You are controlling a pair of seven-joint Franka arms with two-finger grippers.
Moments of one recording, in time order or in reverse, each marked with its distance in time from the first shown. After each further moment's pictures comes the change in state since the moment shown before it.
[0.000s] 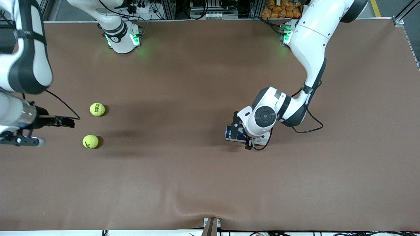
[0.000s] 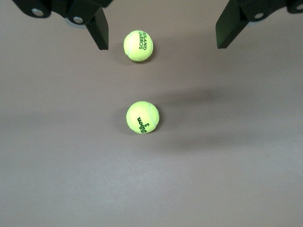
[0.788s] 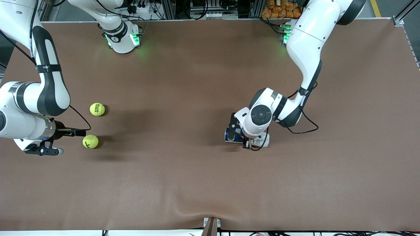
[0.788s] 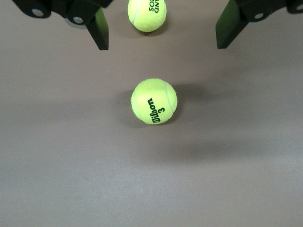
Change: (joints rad) left arm -0.007 0.009 0.002 0.008 0.027 0.062 -0.031; right arm -0.046 0.107 0.003 -0.112 0.000 0.202 -0.049
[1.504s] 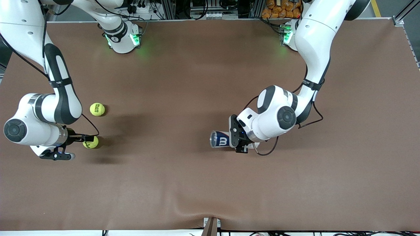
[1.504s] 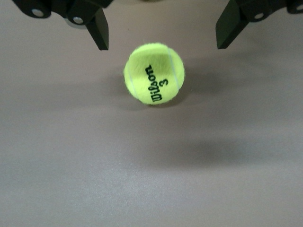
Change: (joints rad) left arm 0.026 -0.042 -0.007 0.097 -0.513 0.000 0.177; right arm -0.001 0.116 -0.001 -0.010 0.000 0.130 -0.005
